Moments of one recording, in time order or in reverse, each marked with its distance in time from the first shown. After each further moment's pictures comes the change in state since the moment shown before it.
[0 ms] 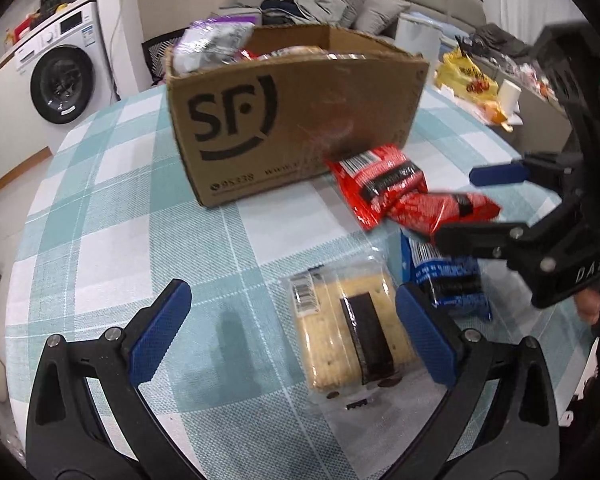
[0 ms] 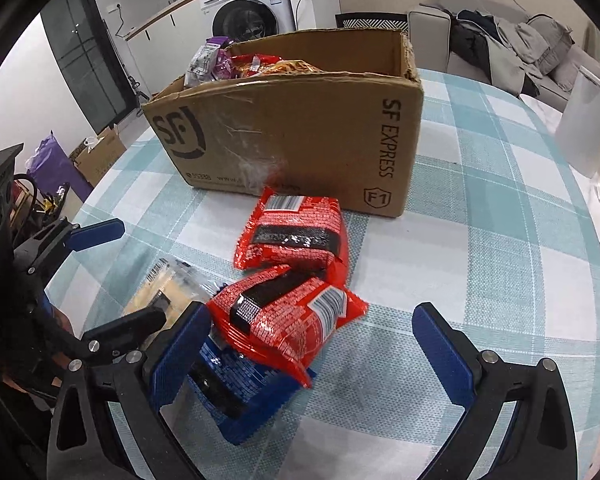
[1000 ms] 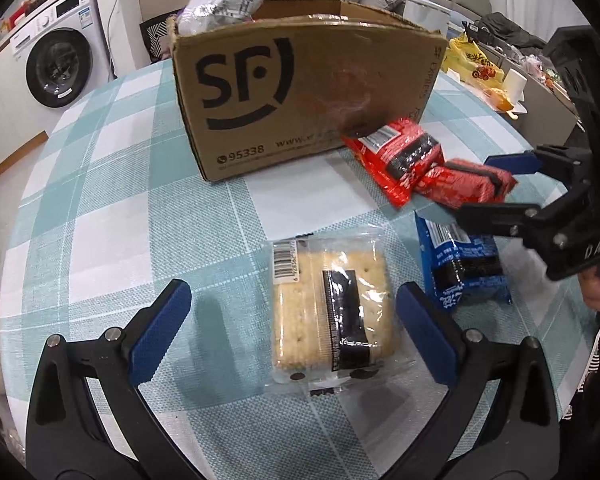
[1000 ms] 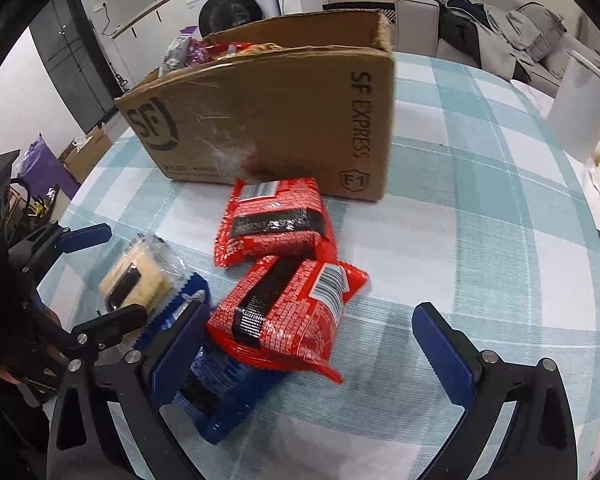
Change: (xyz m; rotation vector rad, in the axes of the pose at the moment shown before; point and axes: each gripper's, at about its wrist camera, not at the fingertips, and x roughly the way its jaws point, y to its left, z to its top) left arm 0.021 0.018 -0.008 -0.019 0.071 -0.013; right arm 0.010 -0.011 -0.002 0.038 0.036 -0.025
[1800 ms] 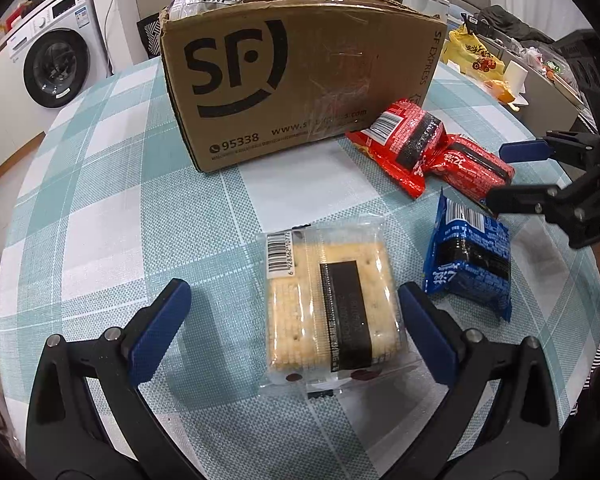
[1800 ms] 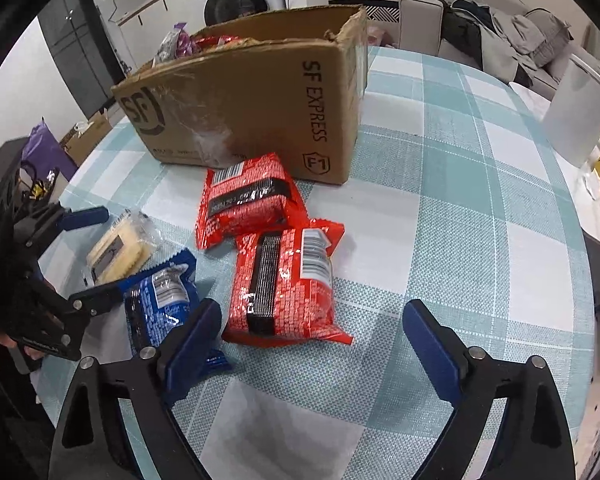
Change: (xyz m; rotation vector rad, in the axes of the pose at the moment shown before) left arm 0.010 -0.004 -0.003 0.013 0.014 0.006; right arm -0.012 -0.025 -0.012 -0.037 0.010 -0.003
